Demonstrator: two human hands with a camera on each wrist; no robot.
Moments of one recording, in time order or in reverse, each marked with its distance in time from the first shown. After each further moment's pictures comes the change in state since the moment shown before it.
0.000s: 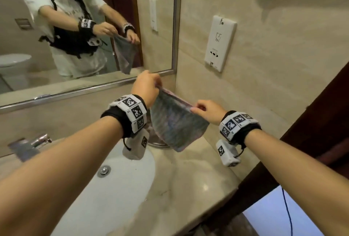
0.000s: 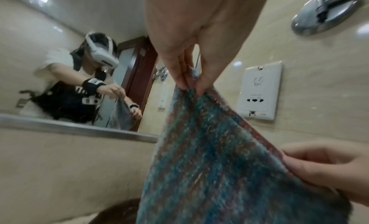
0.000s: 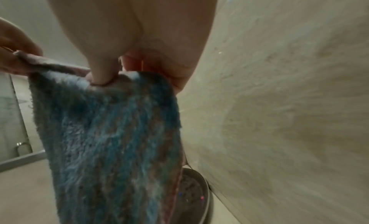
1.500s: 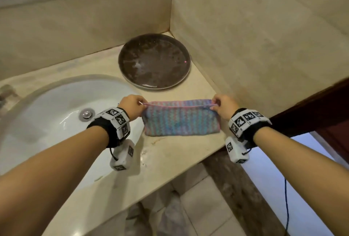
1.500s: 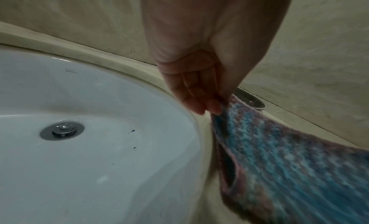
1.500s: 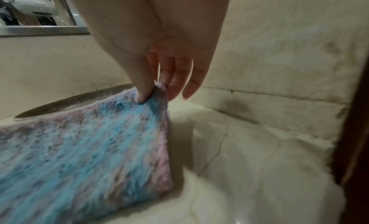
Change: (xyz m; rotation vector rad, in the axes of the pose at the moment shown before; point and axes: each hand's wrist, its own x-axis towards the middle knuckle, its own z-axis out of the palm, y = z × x) left_hand -0.122 -0.140 0.191 -0.159 -0.608 -0.417; right_hand -0.044 0.162 0.131 -0.079 -0.077 0.424
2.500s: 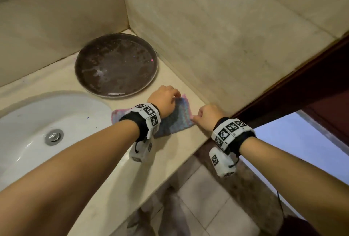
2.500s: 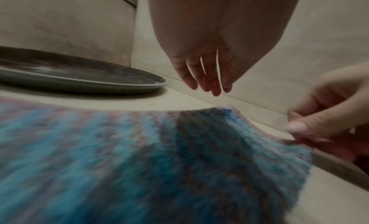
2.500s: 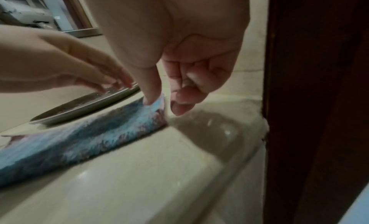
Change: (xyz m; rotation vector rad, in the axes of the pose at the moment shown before) left_hand 0.039 0.123 0.084 0.312 -0.121 0.612; right_hand -0.041 0.007 -0.001 -0.113 -0.130 0.252
